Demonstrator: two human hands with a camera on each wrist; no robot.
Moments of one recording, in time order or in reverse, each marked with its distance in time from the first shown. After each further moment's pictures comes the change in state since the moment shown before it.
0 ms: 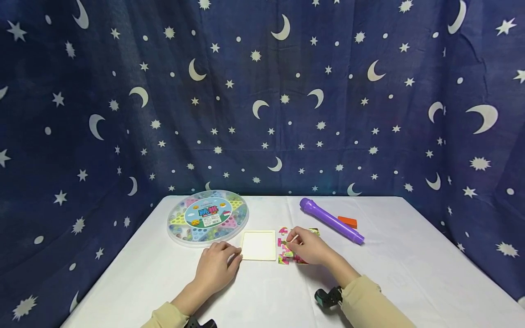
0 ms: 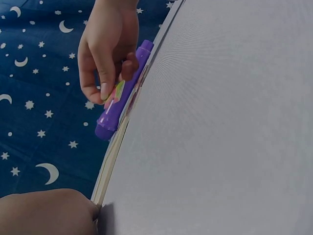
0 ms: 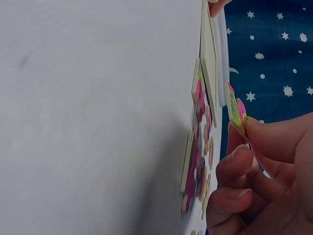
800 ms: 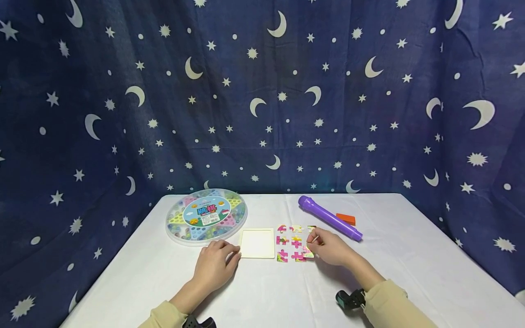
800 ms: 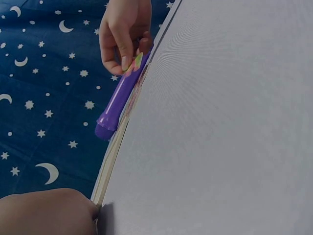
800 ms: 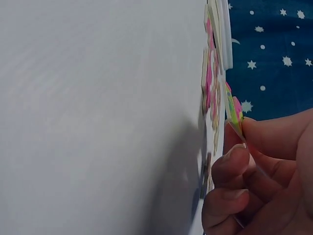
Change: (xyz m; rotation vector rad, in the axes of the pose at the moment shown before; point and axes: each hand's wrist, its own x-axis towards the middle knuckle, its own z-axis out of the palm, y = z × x) left_hand 0.000 0.000 0.001 0.001 0.020 0.007; right_hand -0.029 0.034 -0.033 -0.011 0.016 0.053
